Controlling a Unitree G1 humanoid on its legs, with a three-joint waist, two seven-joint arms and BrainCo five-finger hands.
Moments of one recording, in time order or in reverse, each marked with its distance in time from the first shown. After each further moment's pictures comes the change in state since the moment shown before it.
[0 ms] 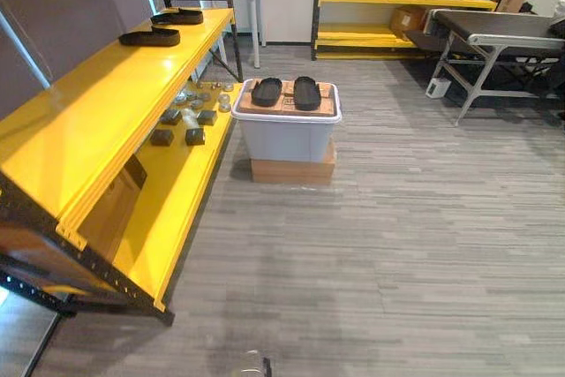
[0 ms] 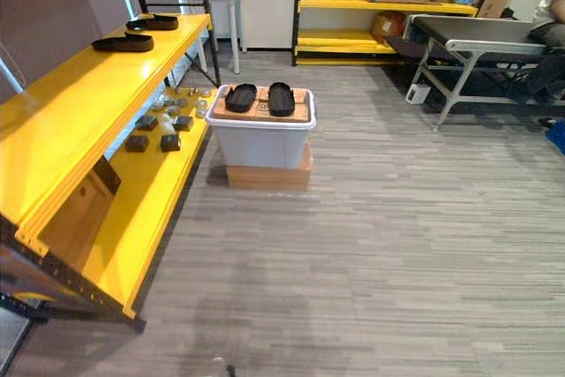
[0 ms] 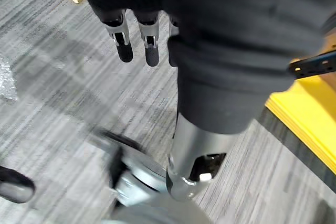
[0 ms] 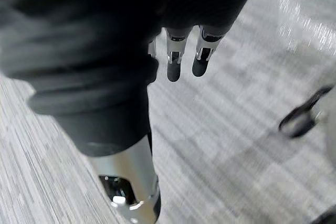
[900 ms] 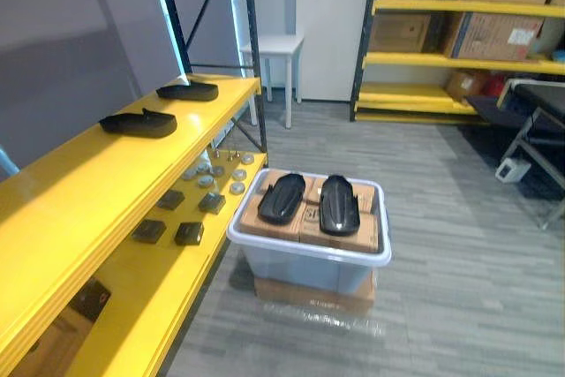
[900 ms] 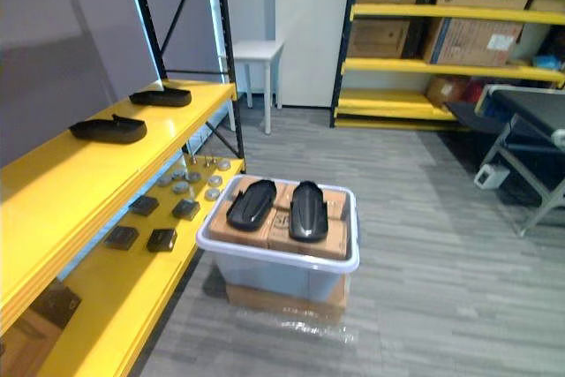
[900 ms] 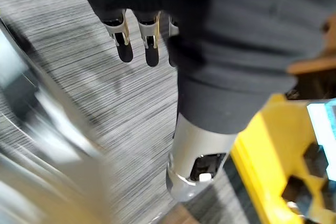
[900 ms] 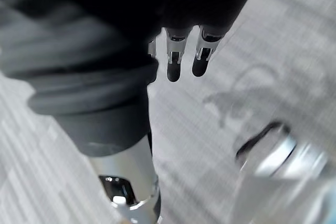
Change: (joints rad) left arm 0.022 -0.045 0.199 0.037 -0.037 0.017 0.001; right arm 0.072 0.022 -0.085 0.050 -0.017 0.013 0.007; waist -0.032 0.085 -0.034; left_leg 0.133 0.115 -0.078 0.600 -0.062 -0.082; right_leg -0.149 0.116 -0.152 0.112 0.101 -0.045
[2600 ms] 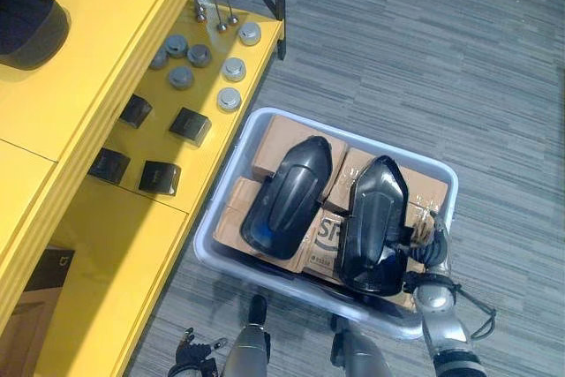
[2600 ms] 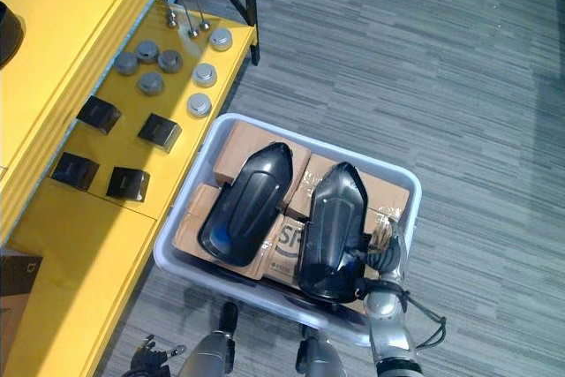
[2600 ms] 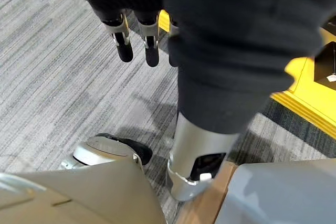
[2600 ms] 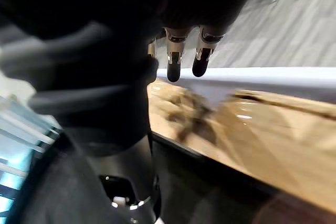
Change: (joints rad) left arm -0.285 0.180 -0.599 -0.006 -0.090 -0.089 0.143; right arm -0.341 -0.179 0.668 -0.613 -0.477 -0.005 -0.329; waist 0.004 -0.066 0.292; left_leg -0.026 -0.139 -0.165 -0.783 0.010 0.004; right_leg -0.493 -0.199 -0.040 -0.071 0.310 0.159
